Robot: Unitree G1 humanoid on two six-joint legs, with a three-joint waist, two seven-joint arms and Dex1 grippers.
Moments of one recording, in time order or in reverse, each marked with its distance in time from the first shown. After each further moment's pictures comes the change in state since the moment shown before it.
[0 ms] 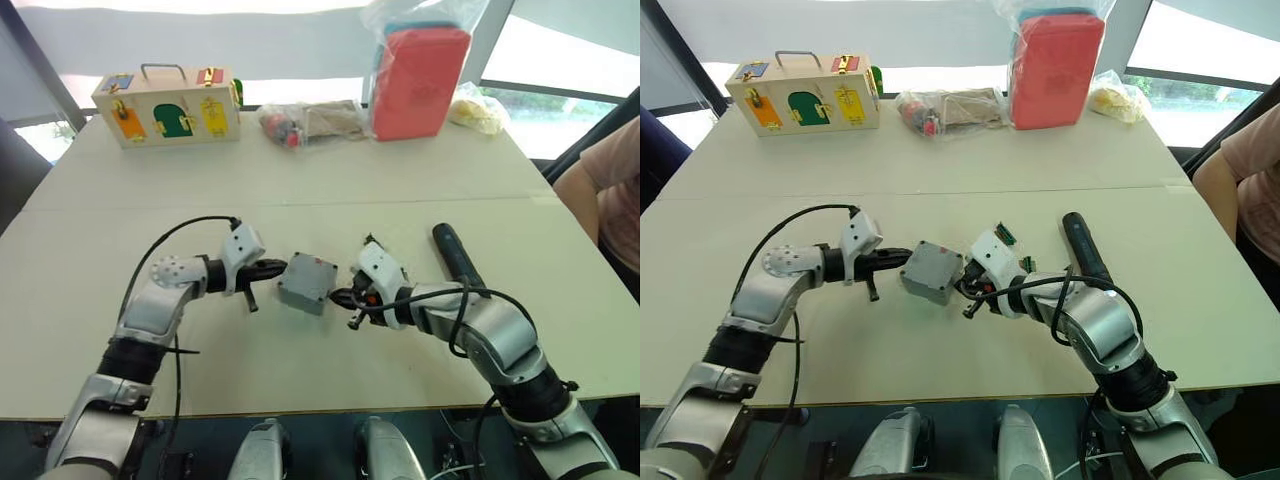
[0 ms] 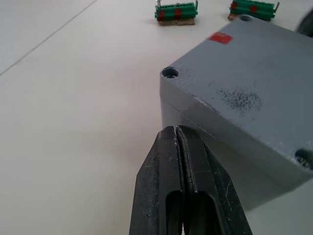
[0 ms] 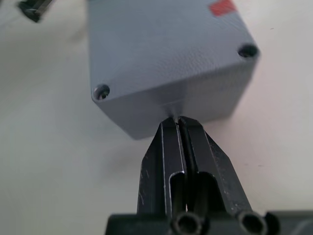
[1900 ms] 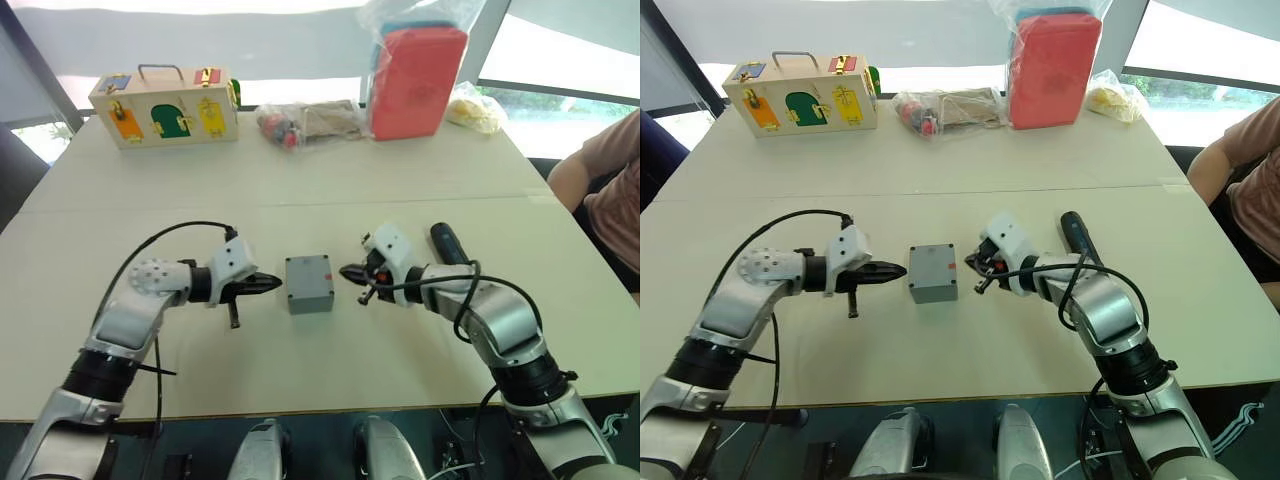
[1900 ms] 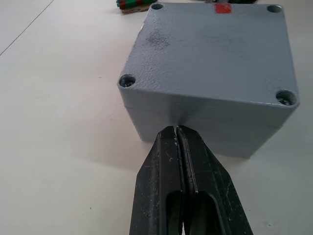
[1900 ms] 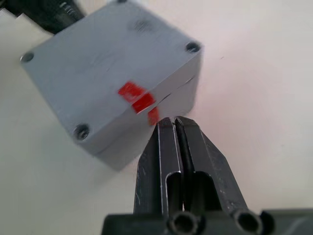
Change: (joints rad) left arm 0.117 0.179 0.006 -0.239 -0.022 0.061 -0.089; right arm -0.037 0.013 -0.086 0.162 -0.132 -0.213 0.064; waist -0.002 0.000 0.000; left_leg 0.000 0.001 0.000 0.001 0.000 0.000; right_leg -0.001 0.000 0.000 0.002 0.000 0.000
